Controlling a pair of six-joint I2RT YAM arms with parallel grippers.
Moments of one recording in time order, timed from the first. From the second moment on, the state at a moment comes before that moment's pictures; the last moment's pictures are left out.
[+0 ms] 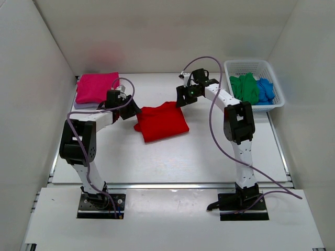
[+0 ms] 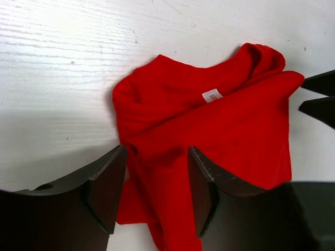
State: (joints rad) left arm -0.14 1.79 1.06 0.01 0.28 -0.52; right arm 0.32 2.31 1.95 -0.58 -0.51 -0.06
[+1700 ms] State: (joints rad) left arm -0.13 2.13 1.36 0.18 0.32 -0.62; right arm 0.32 2.47 2.15 -0.57 -0.46 -0.04
